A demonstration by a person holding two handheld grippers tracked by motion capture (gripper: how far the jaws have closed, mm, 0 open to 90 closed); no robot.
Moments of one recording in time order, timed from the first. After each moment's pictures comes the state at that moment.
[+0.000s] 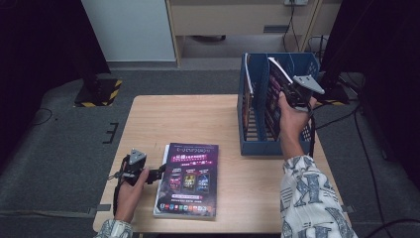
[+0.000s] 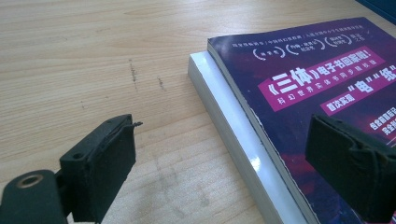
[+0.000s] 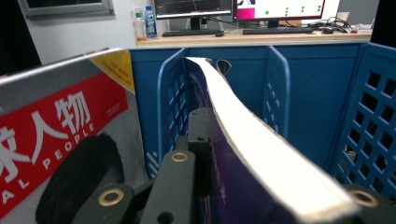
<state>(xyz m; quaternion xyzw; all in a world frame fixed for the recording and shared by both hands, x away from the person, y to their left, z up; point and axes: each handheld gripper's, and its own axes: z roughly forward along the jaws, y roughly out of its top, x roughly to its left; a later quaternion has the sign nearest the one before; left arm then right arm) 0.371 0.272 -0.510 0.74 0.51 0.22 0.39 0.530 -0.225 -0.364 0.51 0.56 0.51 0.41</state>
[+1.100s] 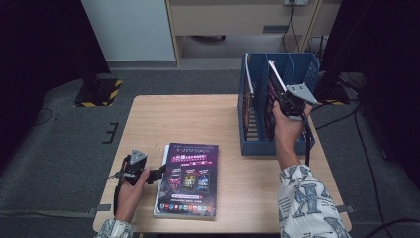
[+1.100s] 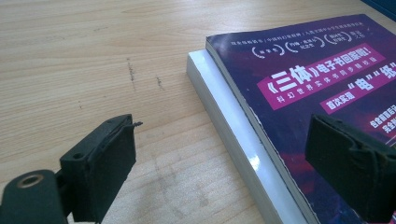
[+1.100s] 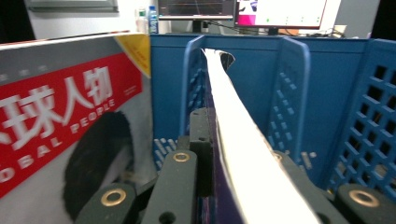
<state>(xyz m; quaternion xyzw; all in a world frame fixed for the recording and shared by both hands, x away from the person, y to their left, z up) 0.371 0.271 -0.511 0.74 0.51 0.22 0.39 0.511 -0.211 -0.378 0.49 0.57 0.50 0.43</state>
